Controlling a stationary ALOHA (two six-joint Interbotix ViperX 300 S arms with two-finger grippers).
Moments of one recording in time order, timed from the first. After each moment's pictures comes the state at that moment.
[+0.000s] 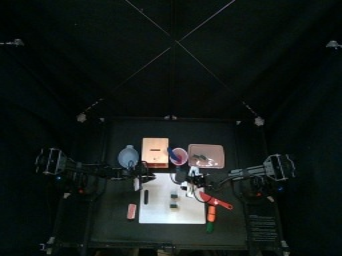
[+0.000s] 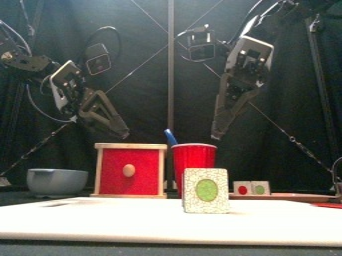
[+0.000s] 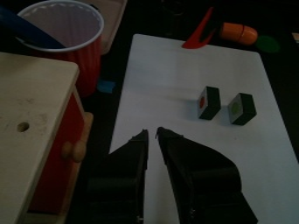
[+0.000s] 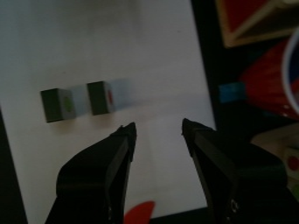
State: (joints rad) left arm 0.04 -0.21 1.05 -0.13 -0.39 0.00; right arm 0.10 -0.08 0.56 -0.29 0.51 0.46
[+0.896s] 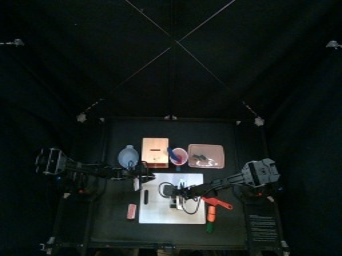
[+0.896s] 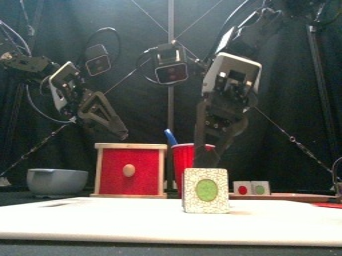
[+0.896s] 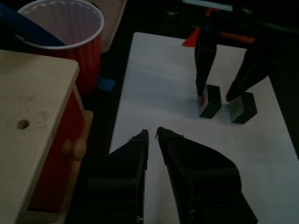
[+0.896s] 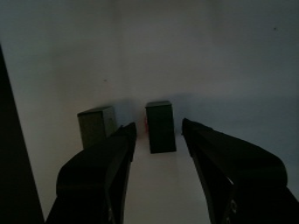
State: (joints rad) left arm 0.04 -0.21 1.05 -0.13 -0.39 0.00; right arm 0.17 0.20 0.42 -0.20 0.46 0.47
